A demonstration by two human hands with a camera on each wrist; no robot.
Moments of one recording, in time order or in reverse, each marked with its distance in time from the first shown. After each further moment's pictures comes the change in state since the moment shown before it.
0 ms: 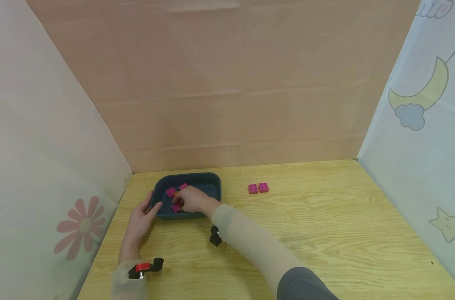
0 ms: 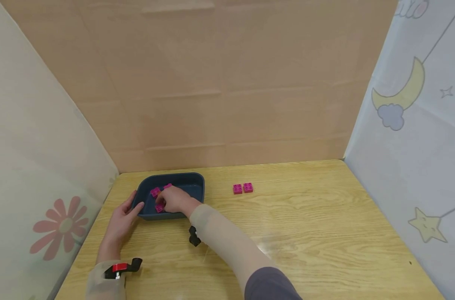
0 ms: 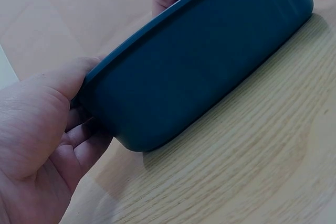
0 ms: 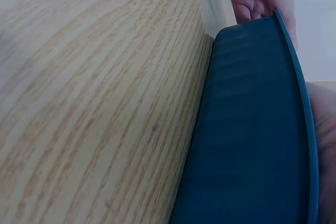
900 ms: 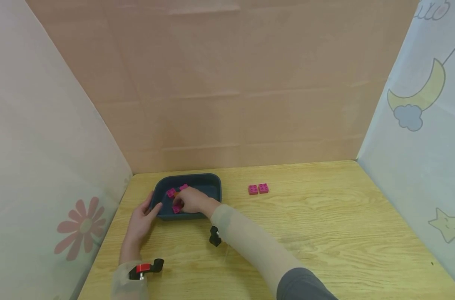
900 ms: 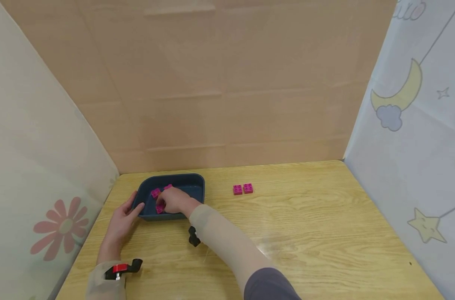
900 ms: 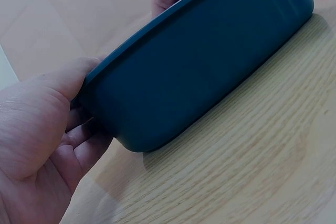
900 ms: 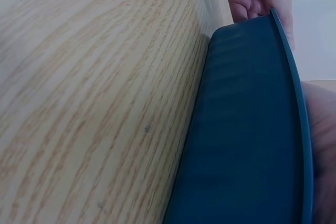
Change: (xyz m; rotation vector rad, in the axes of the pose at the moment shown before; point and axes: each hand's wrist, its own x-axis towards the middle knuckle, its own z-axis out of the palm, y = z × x) left_hand 0.001 0.003 0.002 0.010 -0.009 -0.005; right_hand 0.002 0.004 0.000 0.002 -0.009 -0.014
